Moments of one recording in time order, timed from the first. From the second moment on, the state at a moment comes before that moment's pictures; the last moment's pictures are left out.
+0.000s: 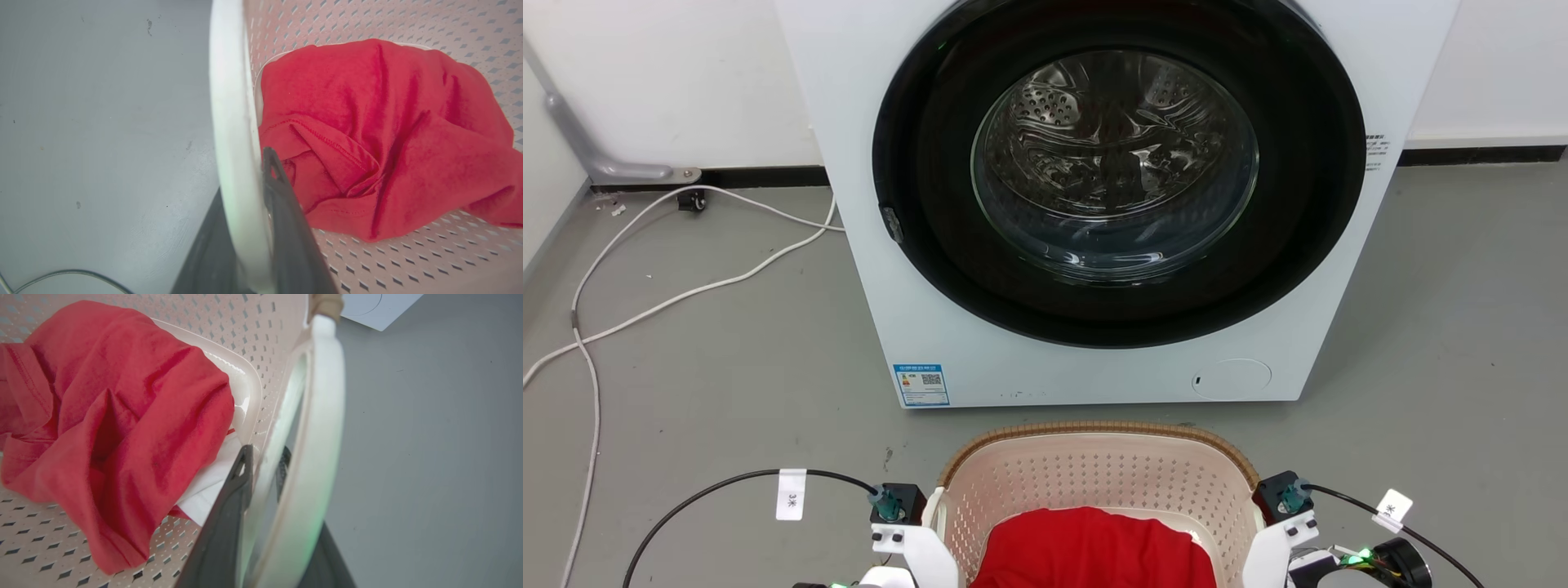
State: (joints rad) left arm -0.53 0.08 -0.90 1.29 -0.93 -0.12 0.07; right arm -0.51 -0.07 0.71 1.29 0.44 0.12 0.06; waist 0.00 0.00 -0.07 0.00
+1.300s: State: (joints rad) left arm -0.53 0.08 -0.94 1.29 -0.97 -0.12 0.06; right arm -0.51 -0.08 0.73 1.29 0.47 0.12 0.07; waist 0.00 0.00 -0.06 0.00
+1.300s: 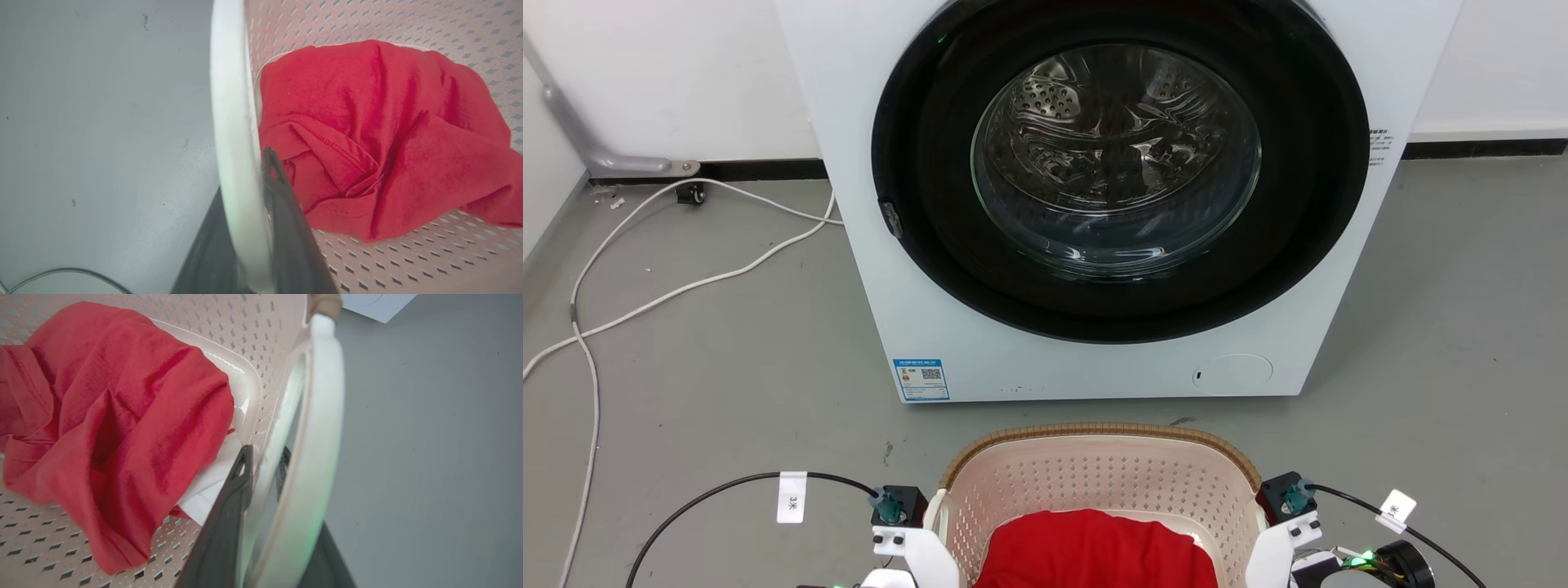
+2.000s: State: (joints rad) left arm -0.53 0.09 -0.96 1.29 -0.99 -0.12 0.06; right arm -0.51 -0.08 0.74 1.29 0.48 0.12 0.07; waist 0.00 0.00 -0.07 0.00
